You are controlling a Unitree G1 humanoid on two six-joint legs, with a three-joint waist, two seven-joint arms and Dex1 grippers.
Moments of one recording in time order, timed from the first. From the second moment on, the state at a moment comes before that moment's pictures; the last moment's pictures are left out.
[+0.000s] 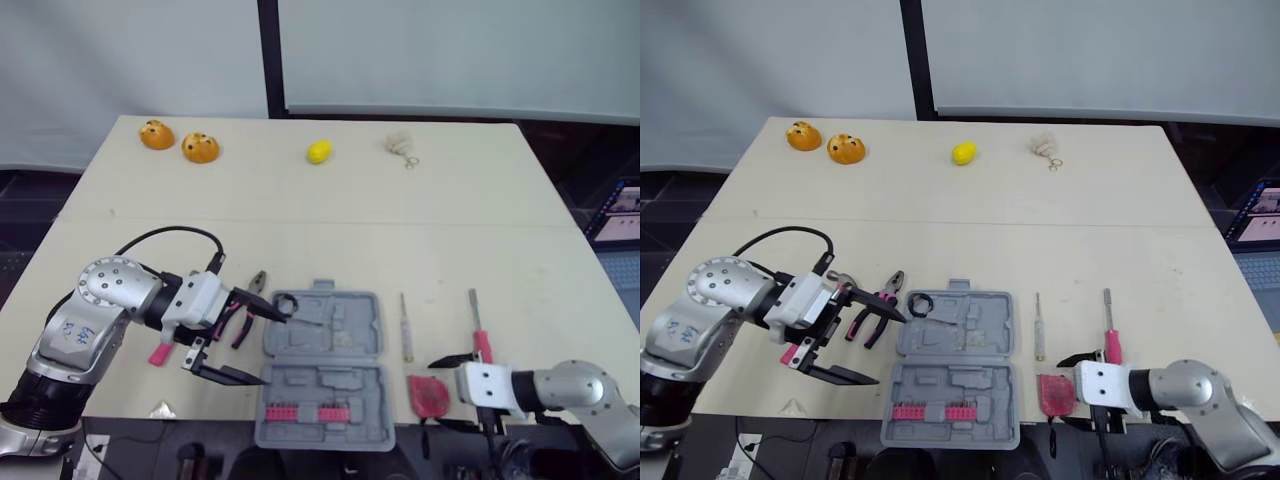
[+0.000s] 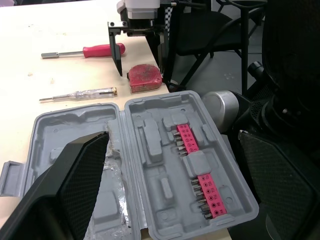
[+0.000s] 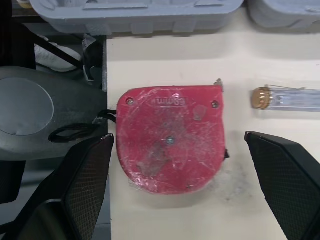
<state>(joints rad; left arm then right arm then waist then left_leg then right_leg) -0.34 0.86 -0.05 -0.27 -0.49 0.27 -1.47 0.16 -0.94 0.11 -0.16 0.03 -0.10 1.10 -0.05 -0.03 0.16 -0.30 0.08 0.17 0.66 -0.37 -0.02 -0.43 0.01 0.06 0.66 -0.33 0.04</state>
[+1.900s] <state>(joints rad) -0.45 0.73 -0.10 0.09 -0.34 0.03 -1.43 -0.88 -0.70 0.74 -0.03 0.03 0.83 1.12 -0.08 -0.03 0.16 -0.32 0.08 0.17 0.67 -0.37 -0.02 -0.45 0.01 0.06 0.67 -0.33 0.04</state>
